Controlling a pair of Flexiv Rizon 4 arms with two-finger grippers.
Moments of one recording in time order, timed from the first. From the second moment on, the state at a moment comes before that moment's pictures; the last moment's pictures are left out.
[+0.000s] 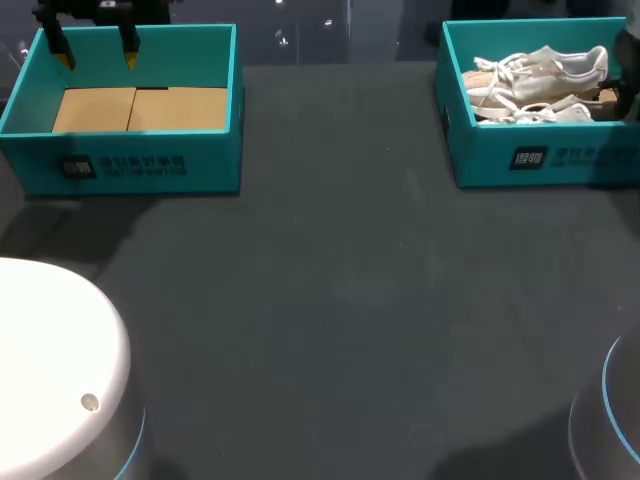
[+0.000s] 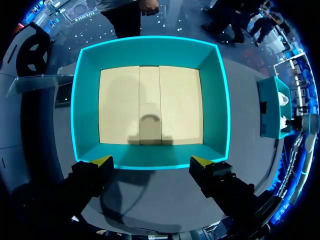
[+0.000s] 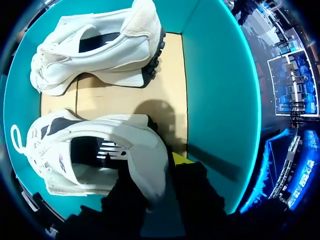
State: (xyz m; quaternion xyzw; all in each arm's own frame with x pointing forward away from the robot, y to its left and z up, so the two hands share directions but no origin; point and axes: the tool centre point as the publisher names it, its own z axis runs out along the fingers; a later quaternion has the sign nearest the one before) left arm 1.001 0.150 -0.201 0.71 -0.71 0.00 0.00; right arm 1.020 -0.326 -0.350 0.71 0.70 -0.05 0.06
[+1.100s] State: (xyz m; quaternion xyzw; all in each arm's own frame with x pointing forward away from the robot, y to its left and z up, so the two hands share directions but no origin) left arm 1.001 0.150 -0.201 0.71 -0.71 0.00 0.00; right arm 1.037 -0.319 -0.233 0.75 0.65 -0.03 0.10
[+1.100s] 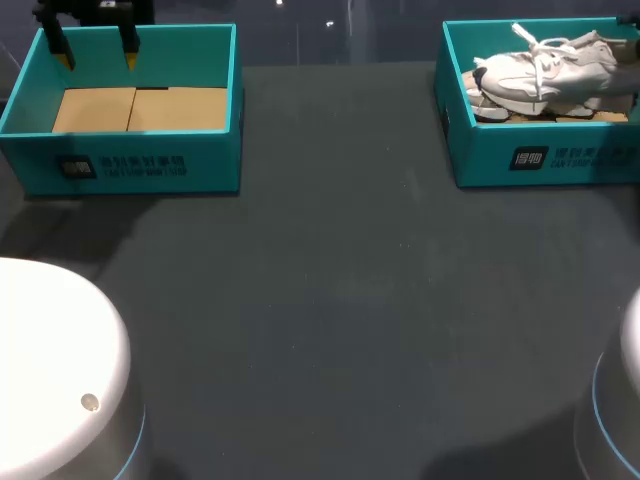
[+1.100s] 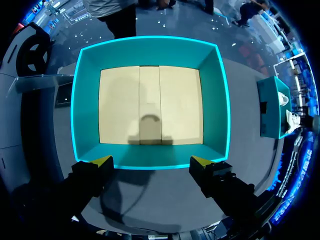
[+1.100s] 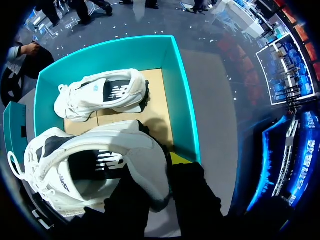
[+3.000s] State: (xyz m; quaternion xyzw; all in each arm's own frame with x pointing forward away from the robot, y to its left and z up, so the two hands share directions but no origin) left arm 1.001 0.150 -0.201 0.71 -0.71 0.00 0.00; right arm 0.861 -0.153 -0.085 0.78 0.59 -0.07 0.17
